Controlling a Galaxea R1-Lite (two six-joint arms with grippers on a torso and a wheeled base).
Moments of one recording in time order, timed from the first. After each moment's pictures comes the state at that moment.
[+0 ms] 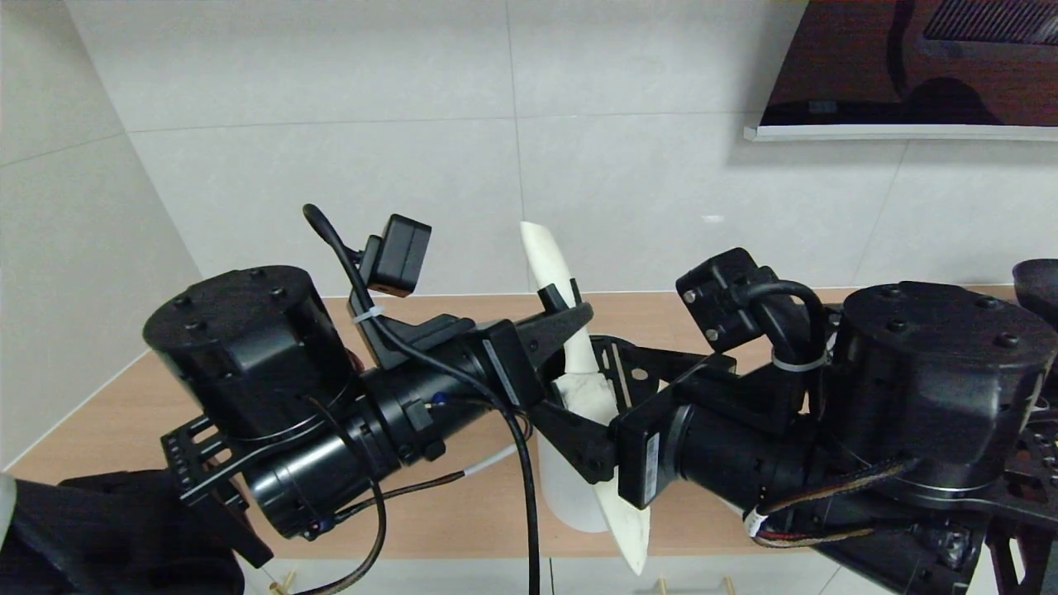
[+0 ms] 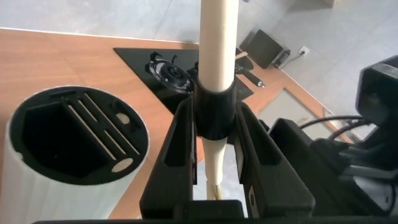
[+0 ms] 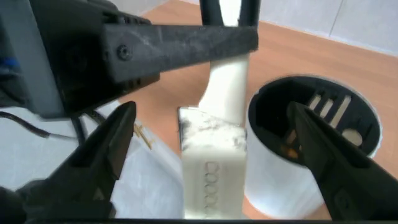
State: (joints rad) left arm -0.73 1.68 -0.67 -1.11 -0.13 -0.59; right arm 1.00 1.64 -0.79 -0.77 -0.20 0.14
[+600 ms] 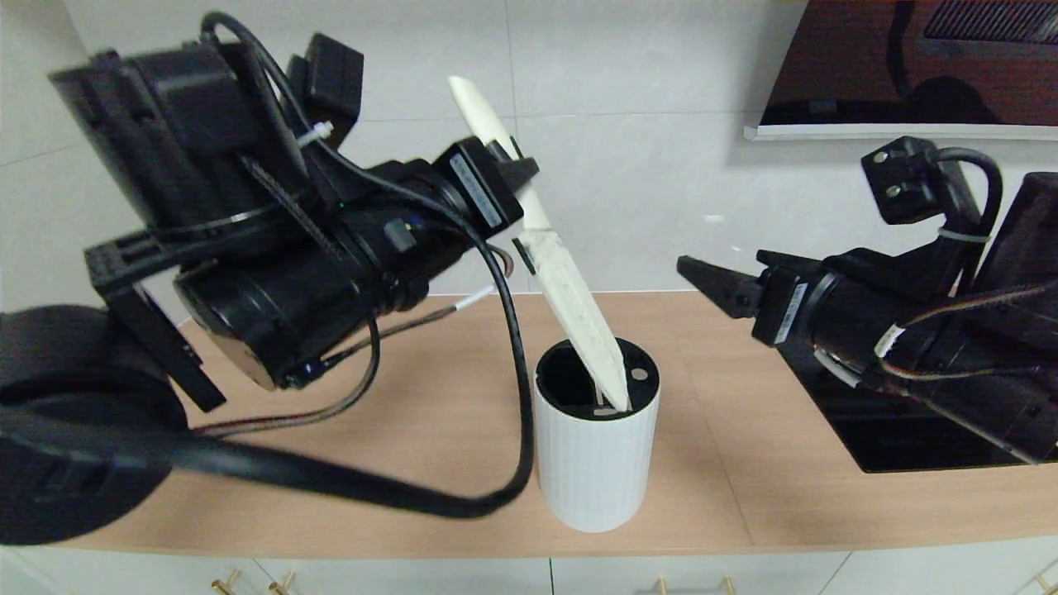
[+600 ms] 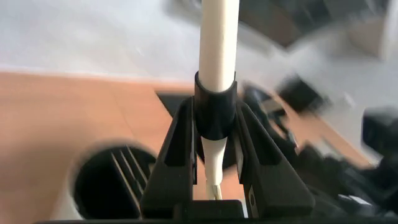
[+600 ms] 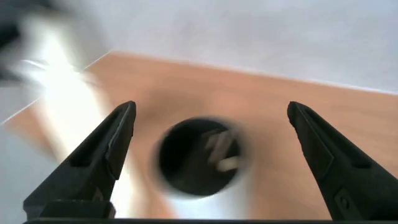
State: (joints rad) left arm -0.71 1.62 -1.09 -0.67 0.19 -0.53; right arm 0.65 1.51 -0.79 -0.78 -0.17 0.14
